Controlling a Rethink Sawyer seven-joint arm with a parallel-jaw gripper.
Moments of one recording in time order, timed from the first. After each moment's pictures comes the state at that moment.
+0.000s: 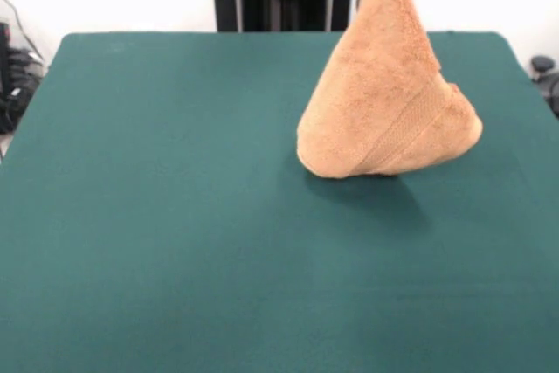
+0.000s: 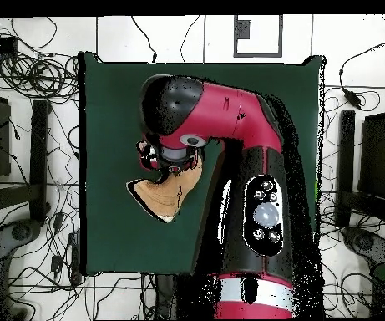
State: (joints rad) arm -0.06 -0.57 -0.06 1.20 0.07 1.51 1.57
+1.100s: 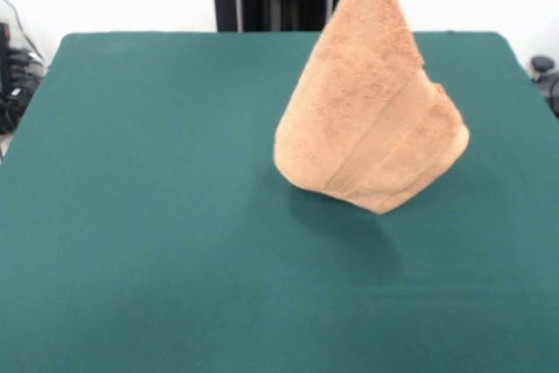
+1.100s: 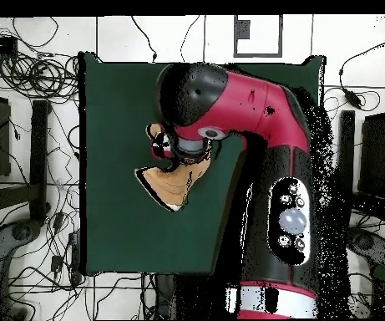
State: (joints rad) arm -0.11 -0.59 -0.06 1.15 0.08 1.51 1.57
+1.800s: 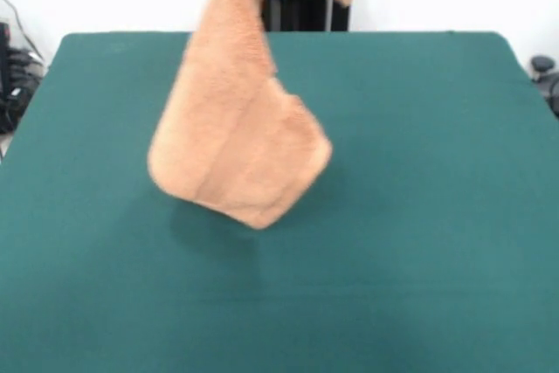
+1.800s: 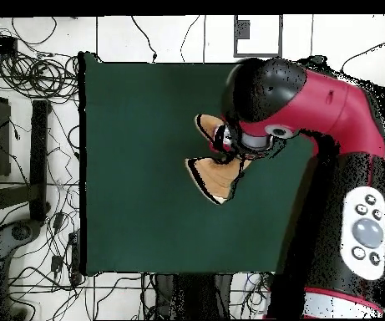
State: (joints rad) arm -0.25 -0.59 -0.06 1.07 -0.04 1.51 1.57
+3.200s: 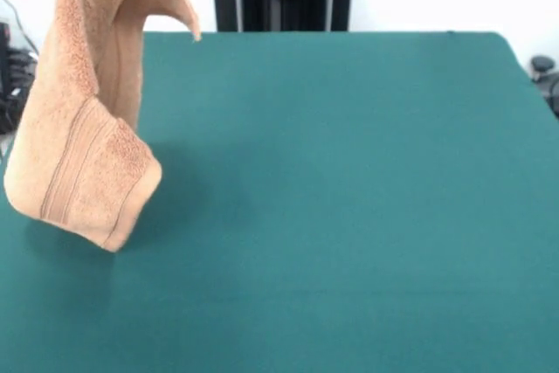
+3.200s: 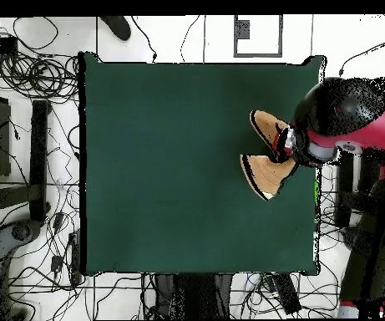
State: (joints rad) arm -0.45 -0.60 0.03 1.07 -0.17 1.41 1.57
